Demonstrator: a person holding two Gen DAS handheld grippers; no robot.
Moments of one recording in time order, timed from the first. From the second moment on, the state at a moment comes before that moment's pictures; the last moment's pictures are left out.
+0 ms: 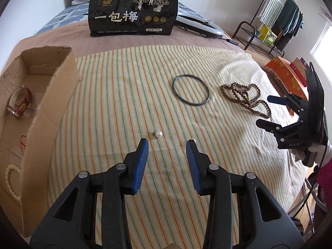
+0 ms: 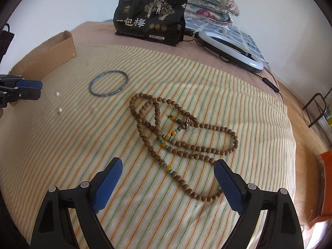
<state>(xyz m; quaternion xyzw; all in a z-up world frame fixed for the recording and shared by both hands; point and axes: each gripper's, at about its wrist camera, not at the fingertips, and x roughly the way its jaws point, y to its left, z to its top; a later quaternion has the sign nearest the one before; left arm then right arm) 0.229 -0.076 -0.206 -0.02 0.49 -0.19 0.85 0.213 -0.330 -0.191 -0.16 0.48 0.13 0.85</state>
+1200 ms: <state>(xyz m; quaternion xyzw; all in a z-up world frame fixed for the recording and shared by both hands) 0.248 -0.086 -0.233 0.01 0.50 -0.19 0.85 0.288 -0.326 -0.217 -0.16 0.49 0.23 0.82</state>
